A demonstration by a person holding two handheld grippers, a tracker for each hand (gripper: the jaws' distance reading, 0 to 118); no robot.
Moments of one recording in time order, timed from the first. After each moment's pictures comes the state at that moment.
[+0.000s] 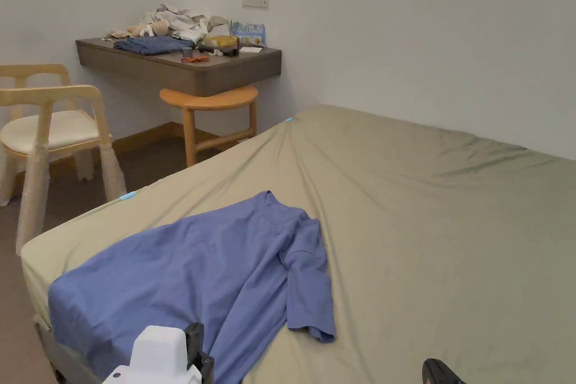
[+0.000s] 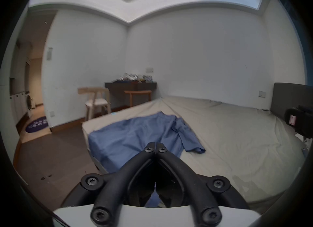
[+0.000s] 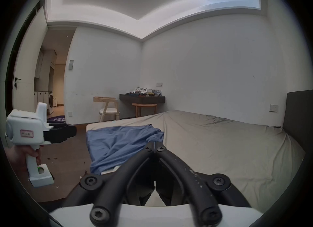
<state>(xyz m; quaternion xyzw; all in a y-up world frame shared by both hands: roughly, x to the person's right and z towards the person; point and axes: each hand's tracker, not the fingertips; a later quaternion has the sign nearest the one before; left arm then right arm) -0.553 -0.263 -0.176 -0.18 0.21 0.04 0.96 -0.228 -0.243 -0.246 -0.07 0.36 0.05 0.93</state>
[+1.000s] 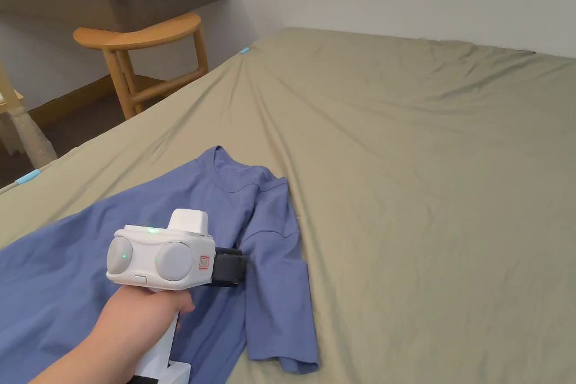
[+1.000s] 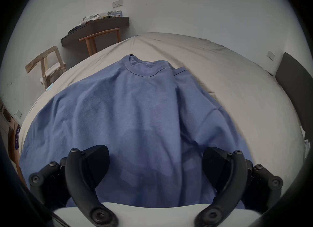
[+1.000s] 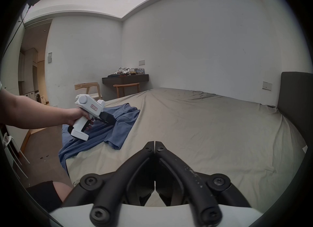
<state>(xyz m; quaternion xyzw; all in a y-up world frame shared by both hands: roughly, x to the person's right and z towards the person) -0.681 -0.367 -0.517 -0.43 0.19 0.04 0.88 -0.193 -0.285 -0.345 -0.15 0.31 0.07 0.93</state>
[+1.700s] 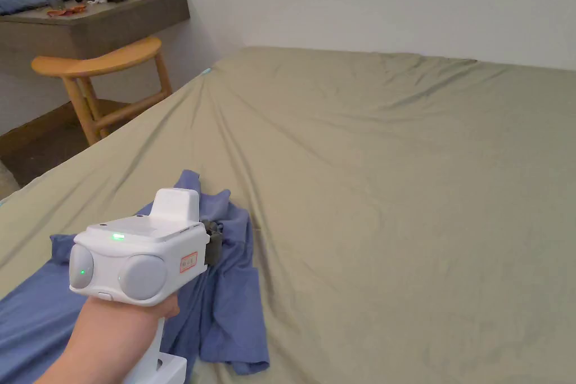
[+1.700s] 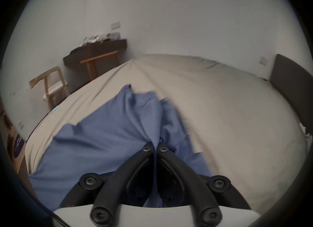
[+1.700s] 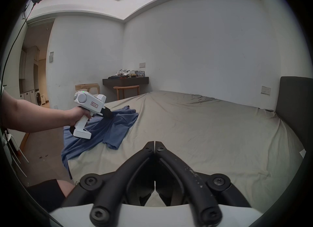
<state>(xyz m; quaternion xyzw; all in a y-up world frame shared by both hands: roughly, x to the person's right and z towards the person) -0.599 -0.266 -0.486 -0.28 0.07 -0.01 0.96 -0.159 -0.244 -0.327 -0.13 0.29 0.03 0.95</state>
